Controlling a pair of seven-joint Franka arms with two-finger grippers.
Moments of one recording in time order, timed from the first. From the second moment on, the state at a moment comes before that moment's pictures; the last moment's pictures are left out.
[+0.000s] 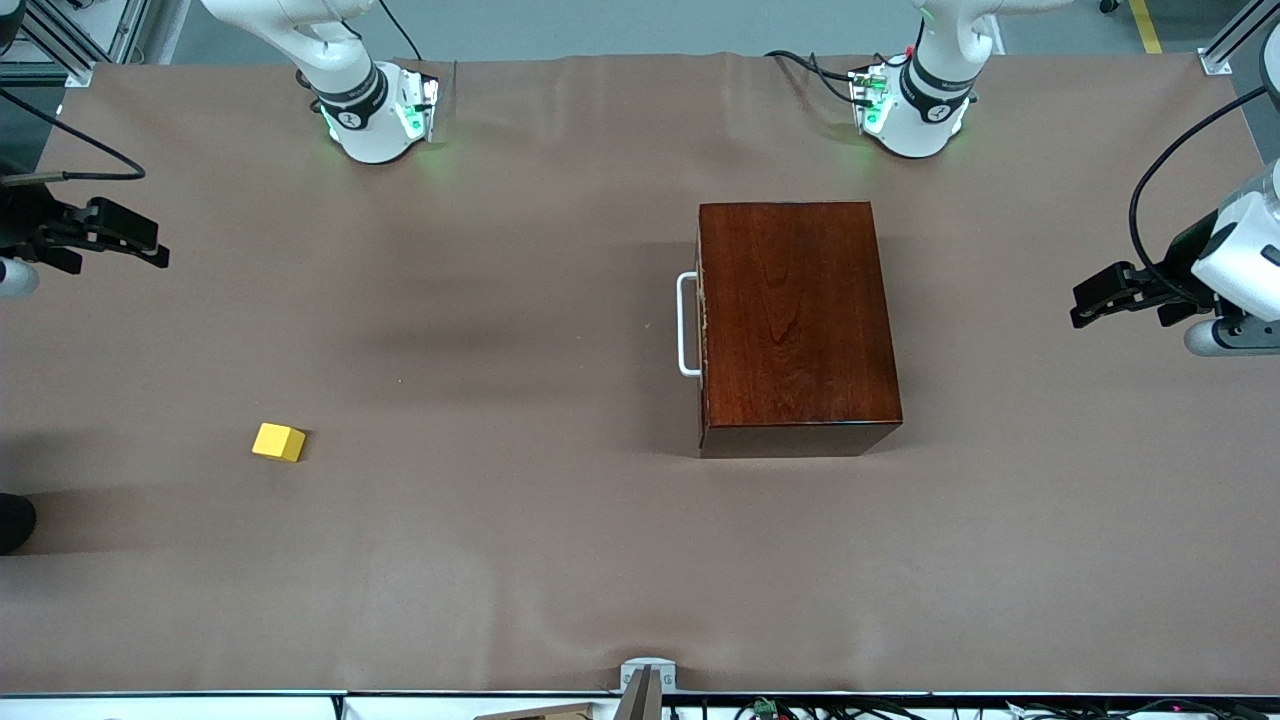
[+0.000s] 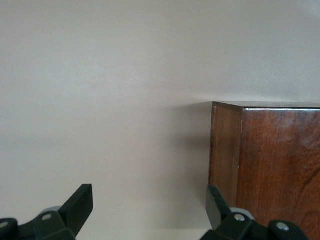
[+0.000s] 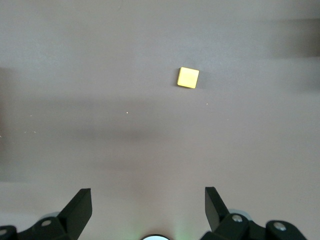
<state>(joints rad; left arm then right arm) -0.01 0.10 -0.04 -1.54 -0.01 1.65 -0.06 0.08 0.04 -0.11 -1.49 0.03 1.43 -0.08</state>
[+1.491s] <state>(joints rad) -0.11 0.12 -0.39 -1.50 -0.01 1.65 -0.51 0.08 0.04 -0.11 -1.49 0.03 1.43 -0.08</state>
